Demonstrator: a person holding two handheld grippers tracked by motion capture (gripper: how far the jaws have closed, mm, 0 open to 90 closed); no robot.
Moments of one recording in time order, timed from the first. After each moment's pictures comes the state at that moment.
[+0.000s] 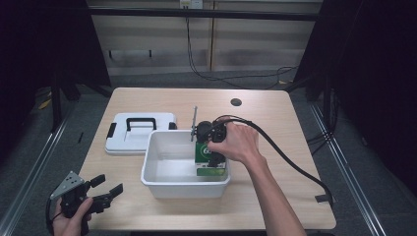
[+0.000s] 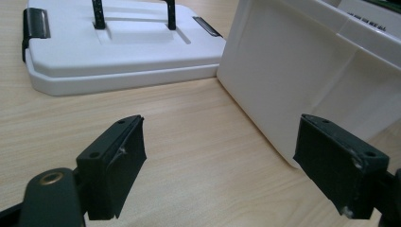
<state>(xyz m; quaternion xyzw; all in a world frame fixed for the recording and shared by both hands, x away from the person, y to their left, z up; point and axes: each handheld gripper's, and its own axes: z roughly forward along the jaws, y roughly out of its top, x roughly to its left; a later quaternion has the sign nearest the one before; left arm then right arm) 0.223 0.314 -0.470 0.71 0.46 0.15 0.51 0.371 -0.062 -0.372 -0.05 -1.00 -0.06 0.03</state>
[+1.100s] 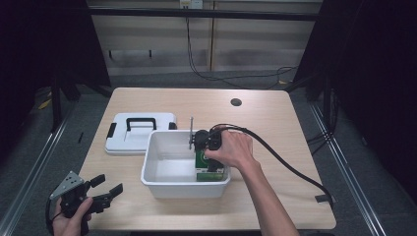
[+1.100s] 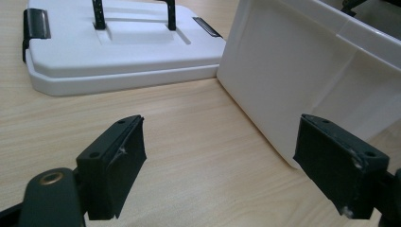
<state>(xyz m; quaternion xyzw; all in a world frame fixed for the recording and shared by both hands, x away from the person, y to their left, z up) 0.224 0.314 -0.470 0.71 0.46 0.15 0.51 0.373 -0.054 -0.409 -0.06 -1.00 -0.02 0.01</state>
